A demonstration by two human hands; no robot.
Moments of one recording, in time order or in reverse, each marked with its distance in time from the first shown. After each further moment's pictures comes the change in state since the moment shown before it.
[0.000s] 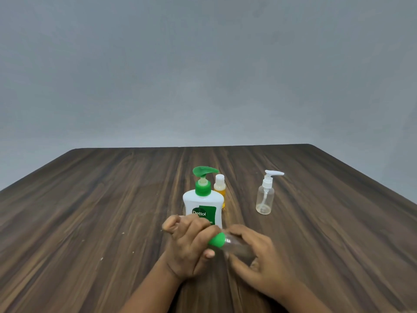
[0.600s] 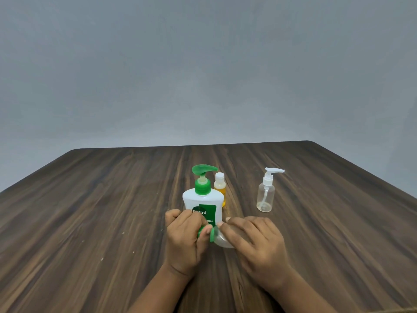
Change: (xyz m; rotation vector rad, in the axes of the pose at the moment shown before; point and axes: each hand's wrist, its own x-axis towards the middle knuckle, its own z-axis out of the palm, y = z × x) left_hand 0.009 0.007 0.003 -0.008 0.038 -0.341; right_hand 0.008 0.017 0.011 -0.727 0.322 -0.464
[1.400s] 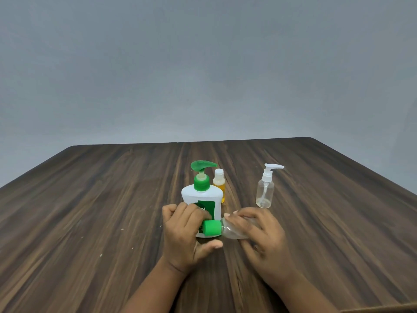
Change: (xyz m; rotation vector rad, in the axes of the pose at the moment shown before) left_hand 0.001 -0.001 -0.004 0.041 -0.082 0.072; right_hand -0.004 0.006 -0.007 0.316 -0.050 0.280
